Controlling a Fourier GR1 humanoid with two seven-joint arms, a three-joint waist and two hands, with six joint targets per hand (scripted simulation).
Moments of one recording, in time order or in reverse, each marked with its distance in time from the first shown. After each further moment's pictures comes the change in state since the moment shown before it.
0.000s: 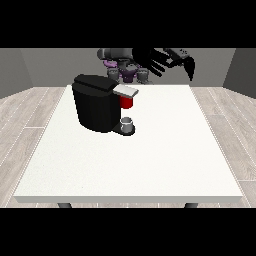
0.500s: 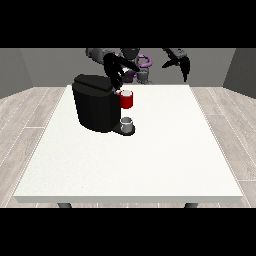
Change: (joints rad) left arm 0.081 0.011 0.029 0.020 0.000 0.015 0.007; right arm 0.144 0.017 -0.036 0.081 -0.022 -0.018 0.018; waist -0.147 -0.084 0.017
